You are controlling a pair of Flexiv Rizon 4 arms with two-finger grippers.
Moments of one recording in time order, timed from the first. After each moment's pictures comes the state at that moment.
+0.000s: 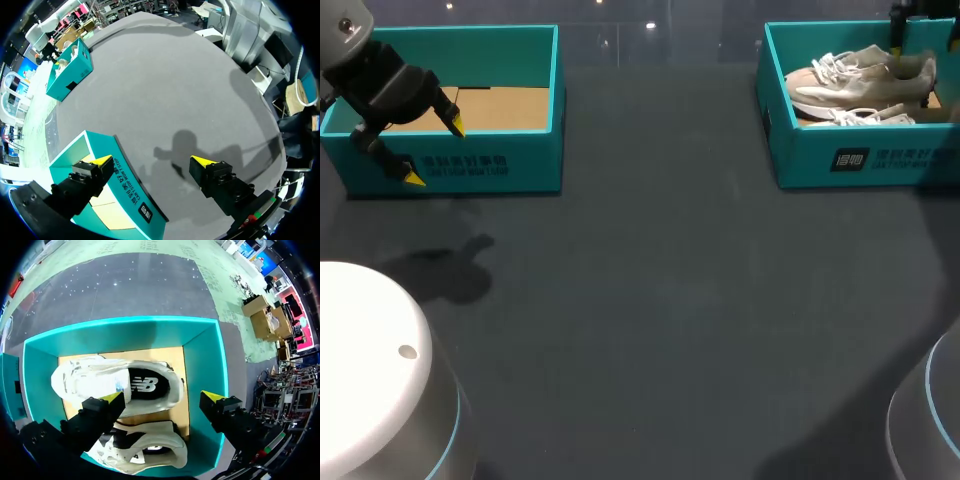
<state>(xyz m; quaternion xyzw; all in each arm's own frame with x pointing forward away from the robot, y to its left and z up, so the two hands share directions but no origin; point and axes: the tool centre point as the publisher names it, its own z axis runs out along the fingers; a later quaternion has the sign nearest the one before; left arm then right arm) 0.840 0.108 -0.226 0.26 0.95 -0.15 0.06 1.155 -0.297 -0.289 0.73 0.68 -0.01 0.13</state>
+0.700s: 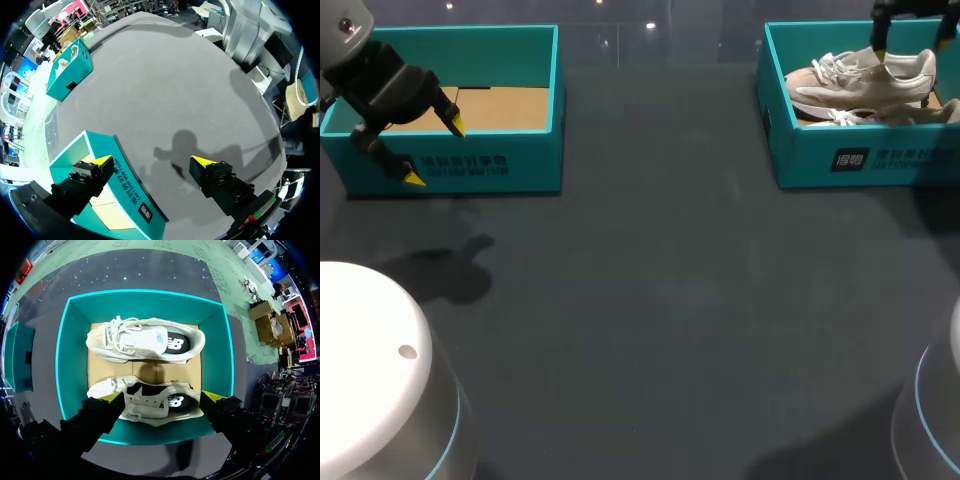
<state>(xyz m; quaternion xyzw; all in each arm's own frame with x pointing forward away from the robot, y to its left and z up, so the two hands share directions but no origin) 0.840 0.108 -0.226 0.26 0.95 -0.15 0.06 1.067 -0.227 -0.239 0.70 0.71 -0.02 0.11</state>
